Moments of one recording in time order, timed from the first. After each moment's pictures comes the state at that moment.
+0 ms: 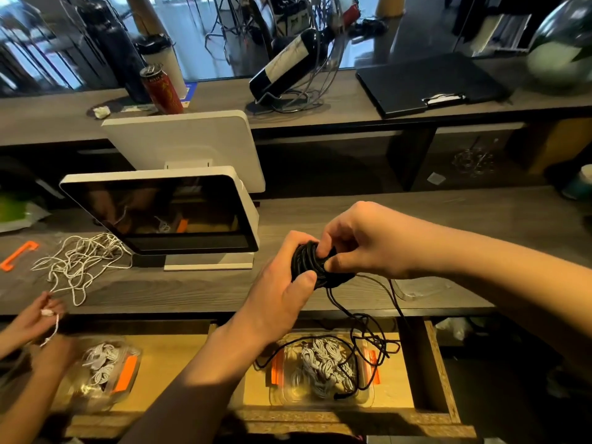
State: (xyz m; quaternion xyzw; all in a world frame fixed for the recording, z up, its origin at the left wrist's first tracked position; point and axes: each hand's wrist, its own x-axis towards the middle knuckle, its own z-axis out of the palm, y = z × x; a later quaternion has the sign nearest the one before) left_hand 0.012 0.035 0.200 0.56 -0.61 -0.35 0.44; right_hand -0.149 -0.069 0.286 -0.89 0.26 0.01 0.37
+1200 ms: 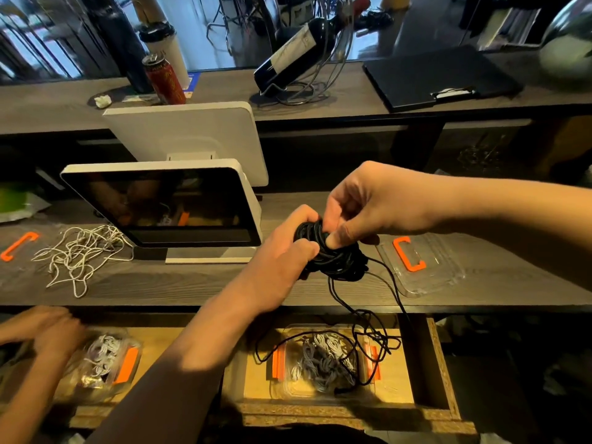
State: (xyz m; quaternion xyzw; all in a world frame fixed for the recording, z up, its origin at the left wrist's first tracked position) left_hand 0.045 0.029 0.211 0.58 -0.59 -0.46 0.33; right_hand -0.132 -0.095 0.312 -0.82 0.26 0.04 0.51
